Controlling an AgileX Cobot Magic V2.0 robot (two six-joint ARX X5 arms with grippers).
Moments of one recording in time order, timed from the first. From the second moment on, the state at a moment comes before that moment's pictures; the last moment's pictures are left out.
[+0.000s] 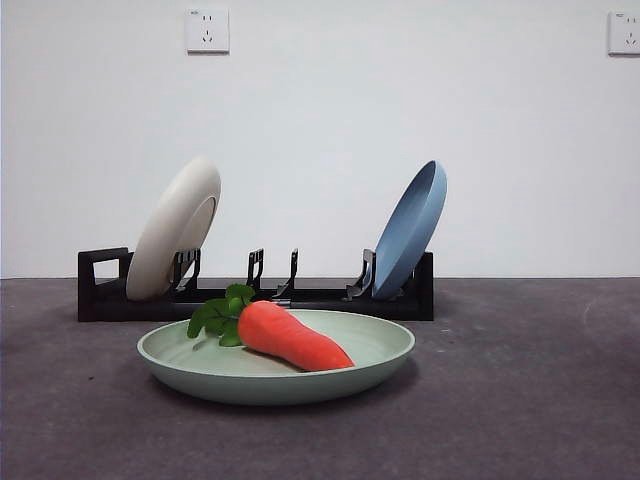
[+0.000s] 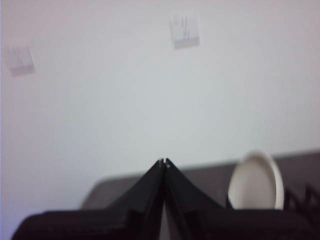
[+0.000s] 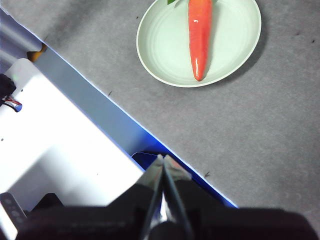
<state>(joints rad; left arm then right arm) 0.05 0.28 0.61 -0.19 -0.02 0.14 0.74 0.75 0.97 -1.06 -0.21 0.14</state>
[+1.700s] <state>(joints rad) 0.07 0.00 0.02 -0.19 0.00 -0.04 0.74 0.75 0.97 -1.06 -0.21 0.14</state>
